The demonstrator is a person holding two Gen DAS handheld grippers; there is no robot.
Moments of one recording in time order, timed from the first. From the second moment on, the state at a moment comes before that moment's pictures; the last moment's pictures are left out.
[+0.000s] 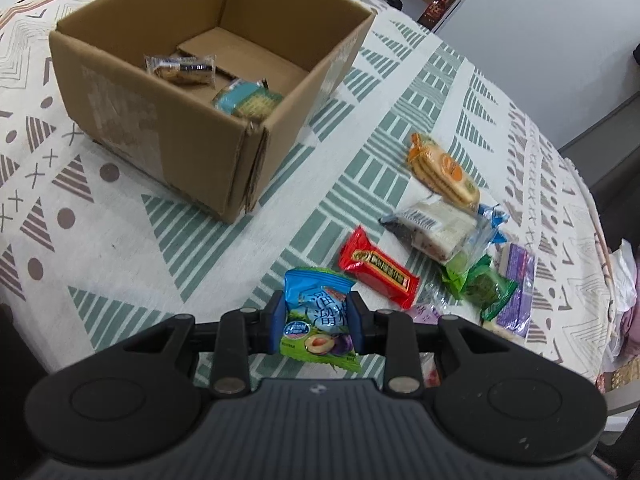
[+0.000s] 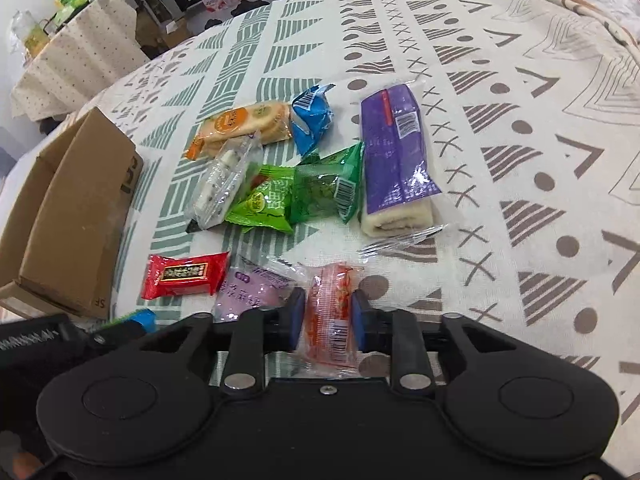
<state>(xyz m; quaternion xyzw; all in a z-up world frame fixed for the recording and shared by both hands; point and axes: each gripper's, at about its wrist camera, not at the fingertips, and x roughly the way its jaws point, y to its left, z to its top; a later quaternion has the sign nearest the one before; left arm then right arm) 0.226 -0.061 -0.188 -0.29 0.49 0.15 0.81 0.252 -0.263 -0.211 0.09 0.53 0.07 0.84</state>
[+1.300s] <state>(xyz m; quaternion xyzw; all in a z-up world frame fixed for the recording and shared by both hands) 0.194 -0.011 -0.090 -0.24 0.38 0.17 0.87 0.228 -0.224 -0.133 0.17 0.38 0.23 0.88</state>
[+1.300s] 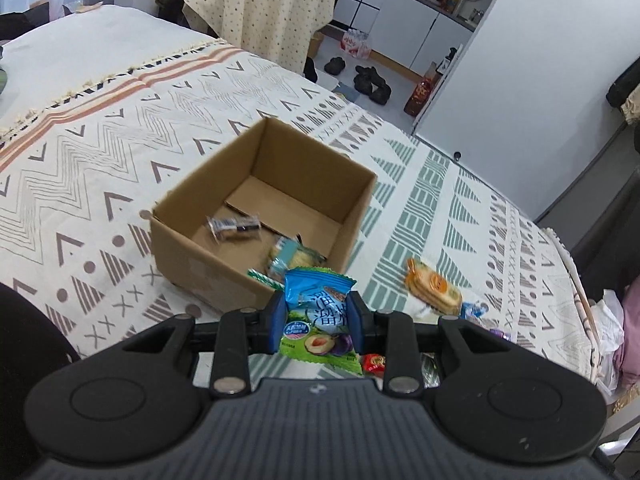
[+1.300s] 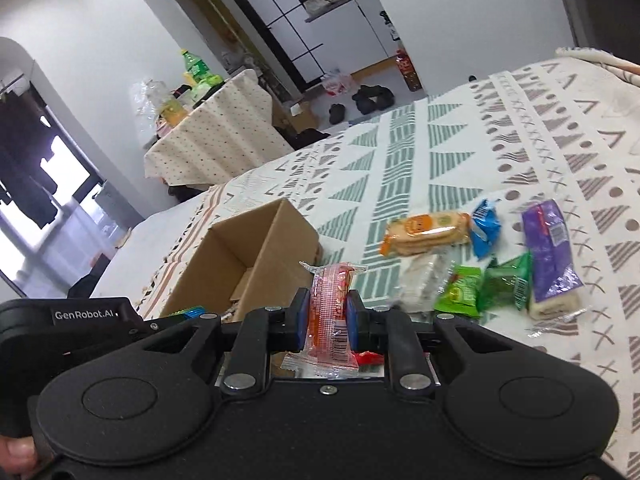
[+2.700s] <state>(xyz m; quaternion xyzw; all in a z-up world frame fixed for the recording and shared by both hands) 0.243 0.090 -0.114 -0.28 0.40 0.22 0.85 0.262 -0.114 -0.133 0.16 0.34 0.32 0.87</state>
